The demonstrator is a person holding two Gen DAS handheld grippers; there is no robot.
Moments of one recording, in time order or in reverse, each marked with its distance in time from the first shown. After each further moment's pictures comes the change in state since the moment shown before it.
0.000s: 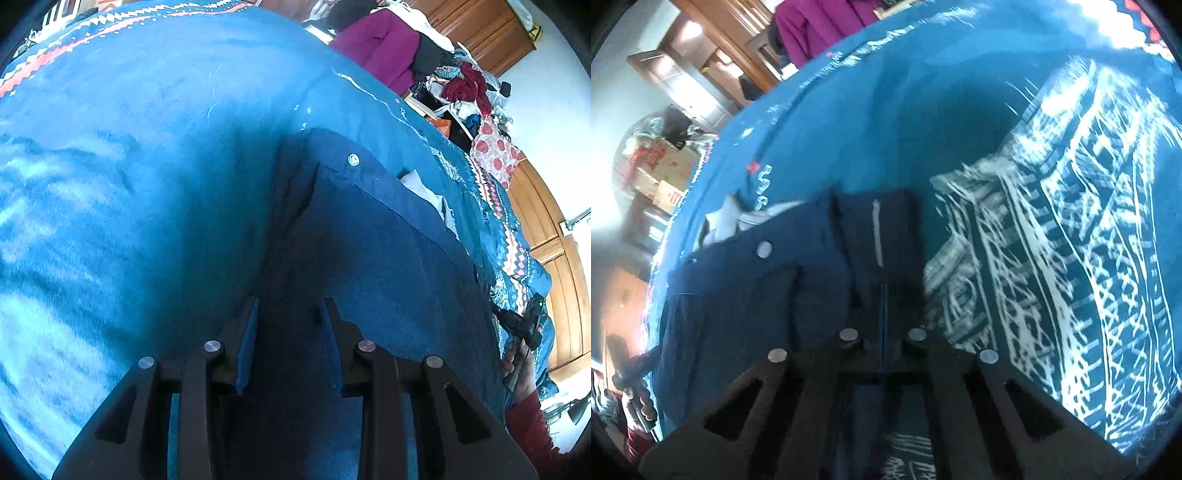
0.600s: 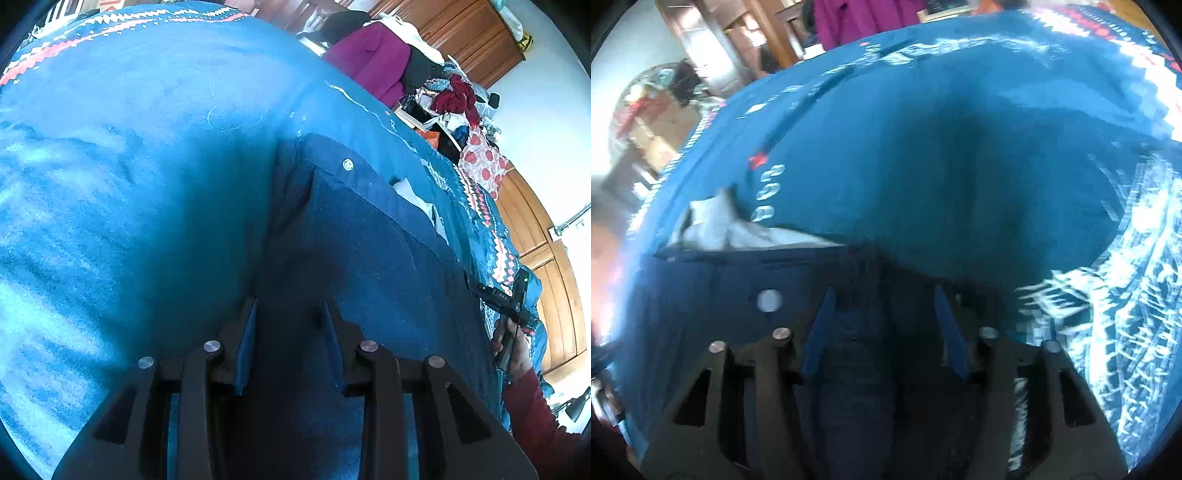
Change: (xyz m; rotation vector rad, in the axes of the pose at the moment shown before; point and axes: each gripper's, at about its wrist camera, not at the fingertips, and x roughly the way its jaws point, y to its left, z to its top) left arm 0.002 0.008 -0.010 -0.003 -0.060 -0.053; right arm 0.041 0.049 0.038 -0.184 0.025 -0.044
